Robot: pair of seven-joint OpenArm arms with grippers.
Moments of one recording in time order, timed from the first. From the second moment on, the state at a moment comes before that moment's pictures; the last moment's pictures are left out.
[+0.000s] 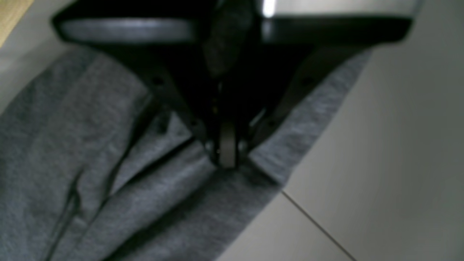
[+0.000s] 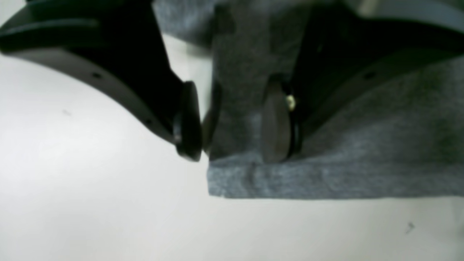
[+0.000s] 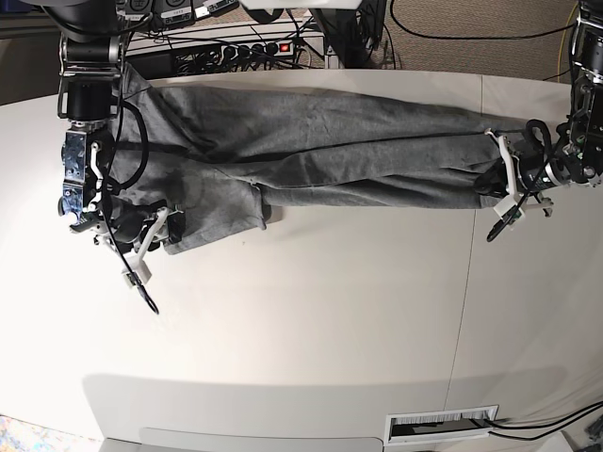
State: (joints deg) left arm 2.4 -41.3 9.5 76.9 -28.1 -42.8 26.5; right arm 14.9 25.2 2.9 68.6 22.6 32.5 -50.1
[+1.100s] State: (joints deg) left arm 2.6 -41.3 9.5 76.8 -28.1 -42.8 25.8; right arm -2.0 26.5 3.7 98.6 40.0 32.4 -70.9
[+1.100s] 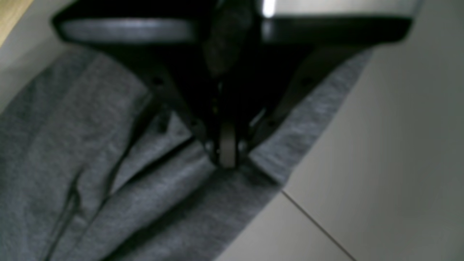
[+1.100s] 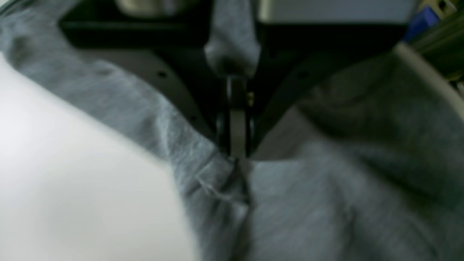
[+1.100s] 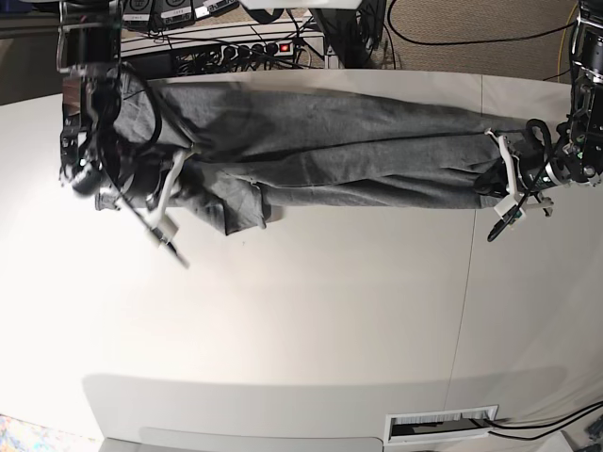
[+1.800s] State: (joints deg) left arm 2.6 -41.2 9.5 76.7 -29.0 -42.8 26.1; right arm -25.8 26.5 28.6 115.6 40.5 33.3 -69.1
